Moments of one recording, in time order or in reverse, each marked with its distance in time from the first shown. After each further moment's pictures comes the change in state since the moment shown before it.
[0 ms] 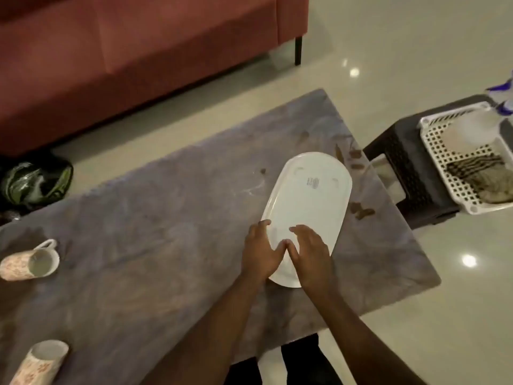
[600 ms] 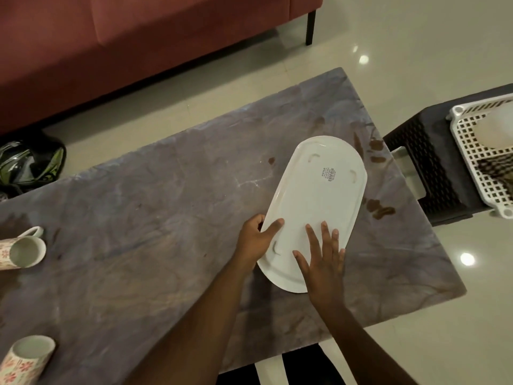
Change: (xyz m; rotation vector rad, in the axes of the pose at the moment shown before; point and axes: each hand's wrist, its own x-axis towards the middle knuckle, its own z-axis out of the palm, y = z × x) left_hand 0.042 -0.024 -0.011 -0.546 -0.072 -0.235; right_hand -0.011 0.037 0.046 -0.288 -0.007 0.031
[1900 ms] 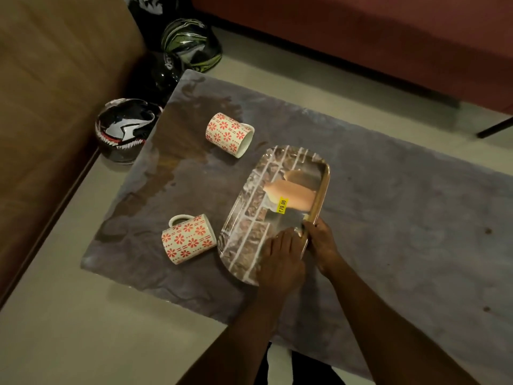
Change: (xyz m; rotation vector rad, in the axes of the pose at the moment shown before) left_hand -0.097 -0.262 -0.287 0.588 0.550 0.341; right_hand -0.070 -0.409 0.143 0.867 -0.670 0.143
